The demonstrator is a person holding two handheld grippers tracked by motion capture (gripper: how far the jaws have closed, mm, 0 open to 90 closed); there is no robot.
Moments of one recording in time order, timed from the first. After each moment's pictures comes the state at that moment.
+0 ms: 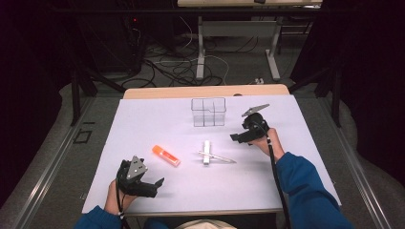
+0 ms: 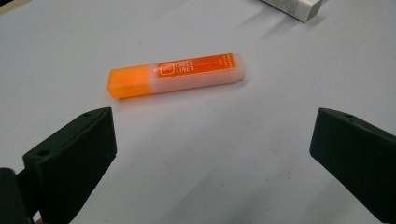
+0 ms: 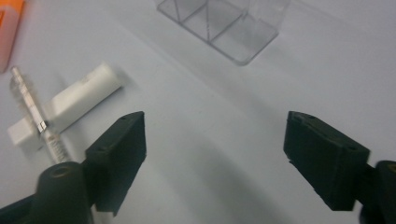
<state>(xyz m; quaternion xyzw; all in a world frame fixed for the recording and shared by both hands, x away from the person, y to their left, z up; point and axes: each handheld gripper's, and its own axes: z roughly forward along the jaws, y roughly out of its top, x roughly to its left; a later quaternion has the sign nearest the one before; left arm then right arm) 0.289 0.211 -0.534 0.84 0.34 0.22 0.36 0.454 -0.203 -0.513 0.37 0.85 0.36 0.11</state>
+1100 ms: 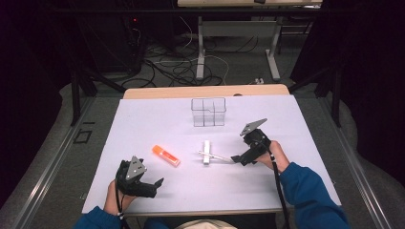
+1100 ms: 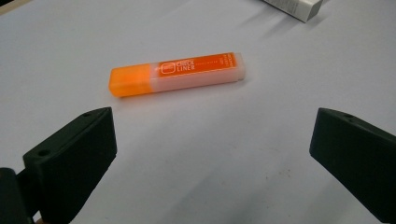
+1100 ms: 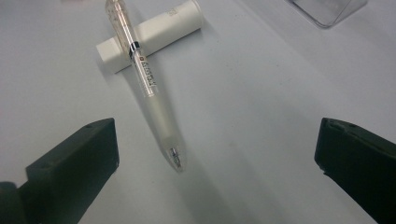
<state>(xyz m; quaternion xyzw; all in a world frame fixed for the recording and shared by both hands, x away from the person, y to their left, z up) 0.288 0.213 -0.533 0.84 0.34 0.22 0.36 0.402 -0.198 -0.515 0.29 0.90 0.33 0.08</state>
